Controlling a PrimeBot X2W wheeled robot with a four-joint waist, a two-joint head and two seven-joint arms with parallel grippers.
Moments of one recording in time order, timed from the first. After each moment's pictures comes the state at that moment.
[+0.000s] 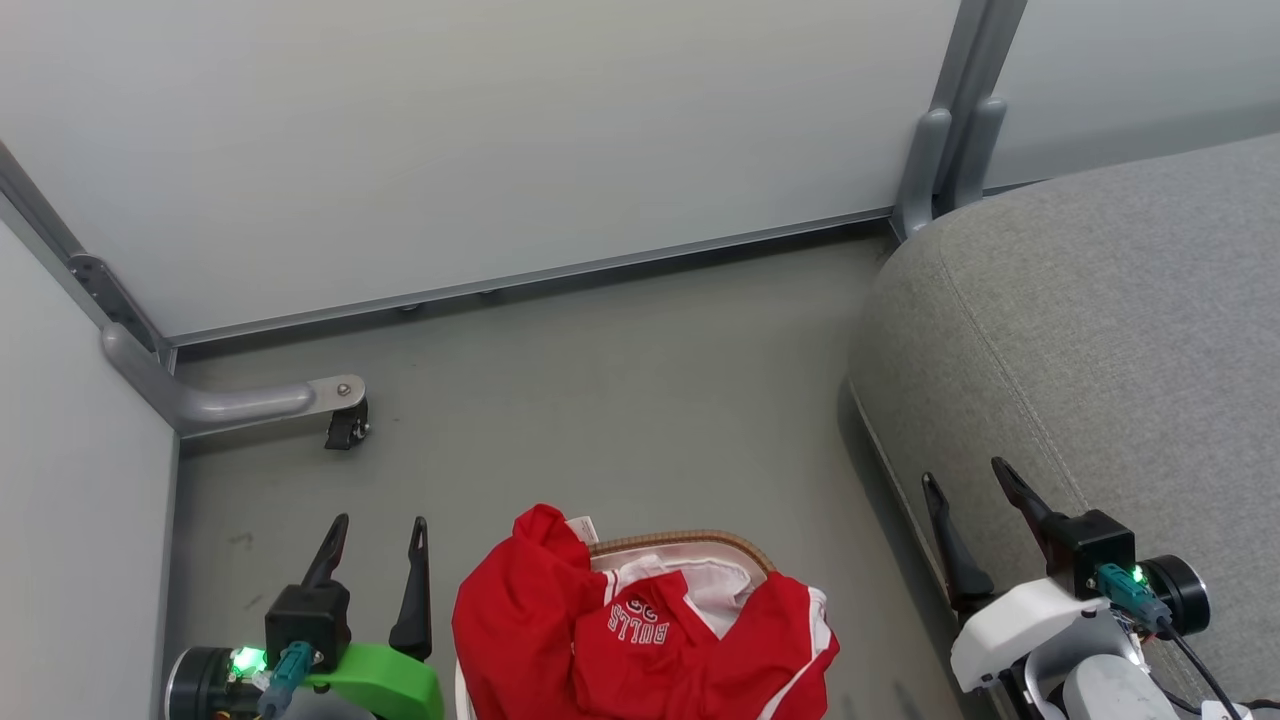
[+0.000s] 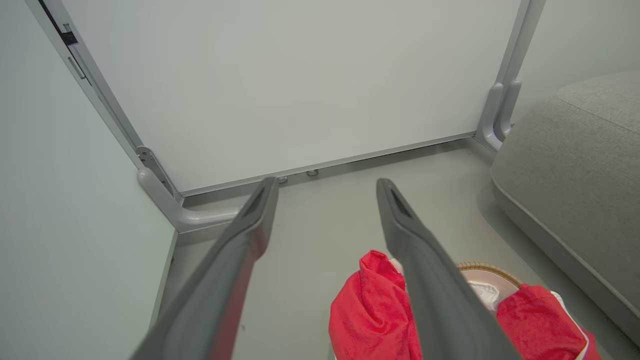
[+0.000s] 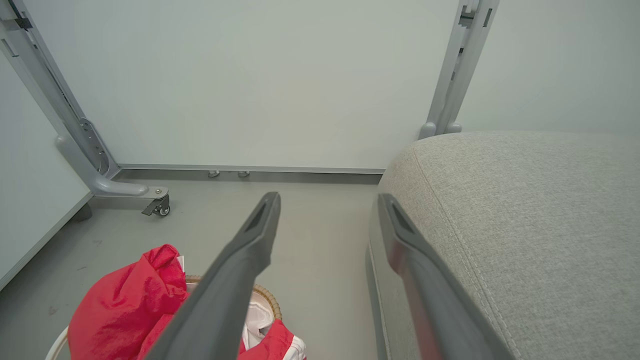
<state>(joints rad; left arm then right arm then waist) -0.07 0.06 -0.09 0.41 -0.05 -0.10 -0.26 -0.13 -0.07 0.05 0.37 0.07 0.13 -0.26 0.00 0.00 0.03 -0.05</state>
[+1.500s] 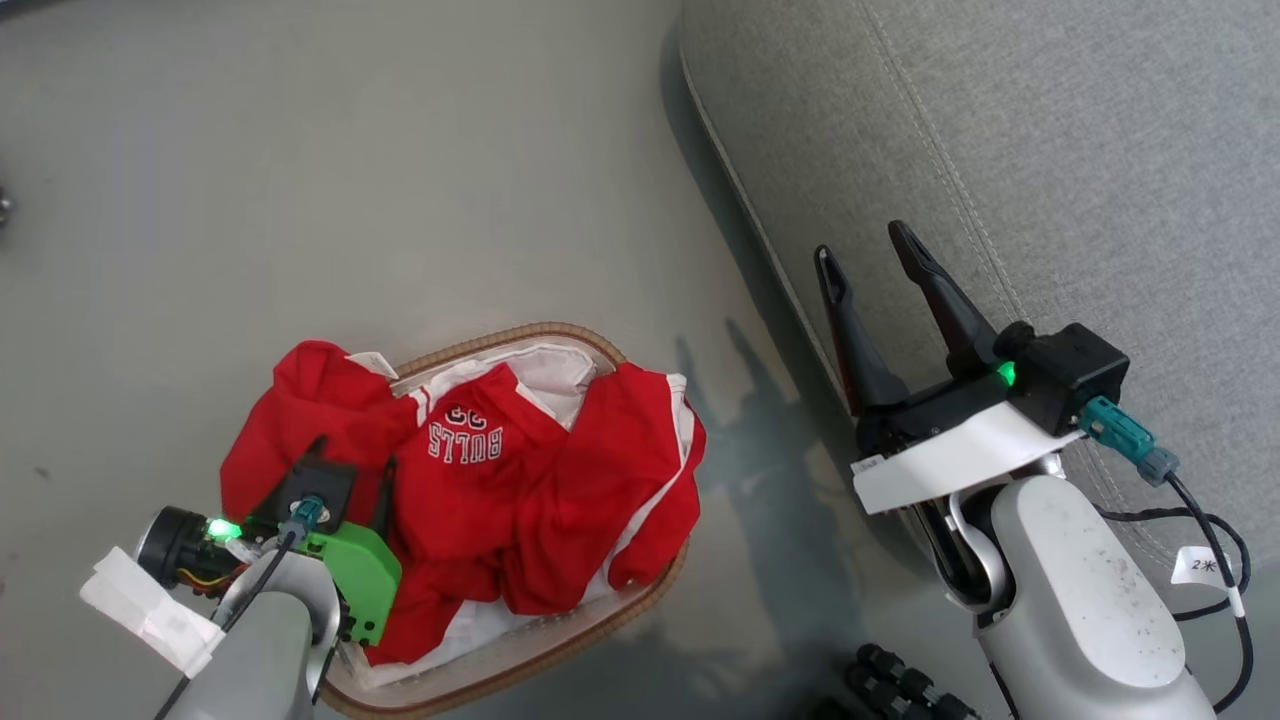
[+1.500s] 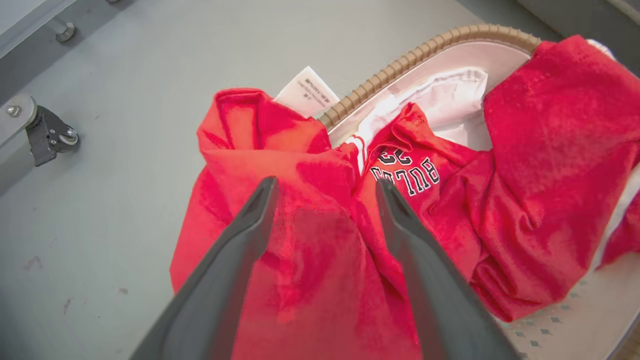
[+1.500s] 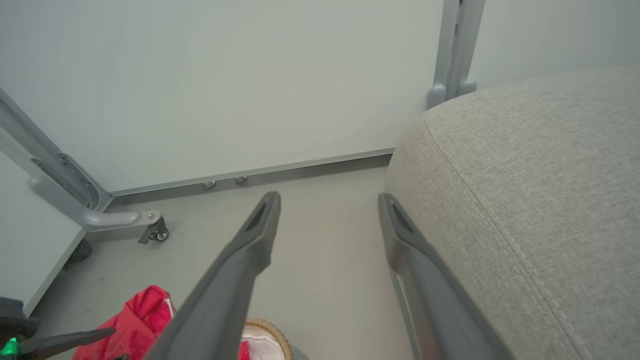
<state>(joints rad) -0.49 0.18 -0.29 0.95 -0.02 -0.12 -0.26 -0.39 -0.05 0.24 0.14 0.30 0.13 -0.26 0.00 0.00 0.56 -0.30</state>
